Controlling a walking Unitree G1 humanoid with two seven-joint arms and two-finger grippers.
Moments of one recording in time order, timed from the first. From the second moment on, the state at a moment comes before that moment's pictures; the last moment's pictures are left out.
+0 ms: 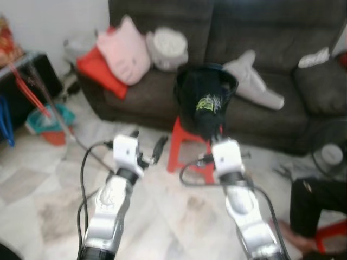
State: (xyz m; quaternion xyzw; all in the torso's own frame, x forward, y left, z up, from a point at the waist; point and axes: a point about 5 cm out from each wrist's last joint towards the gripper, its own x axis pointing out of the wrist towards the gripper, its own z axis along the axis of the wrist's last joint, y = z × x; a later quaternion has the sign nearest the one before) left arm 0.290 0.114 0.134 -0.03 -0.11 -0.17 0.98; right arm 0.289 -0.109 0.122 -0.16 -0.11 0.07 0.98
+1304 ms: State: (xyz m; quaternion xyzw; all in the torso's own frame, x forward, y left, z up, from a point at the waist) left arm 0.291 0.117 0.119 0.00 -0.06 -0.17 0.98; right arm 0.307 -0.161 0.076 -0.18 0.06 0.06 0.98
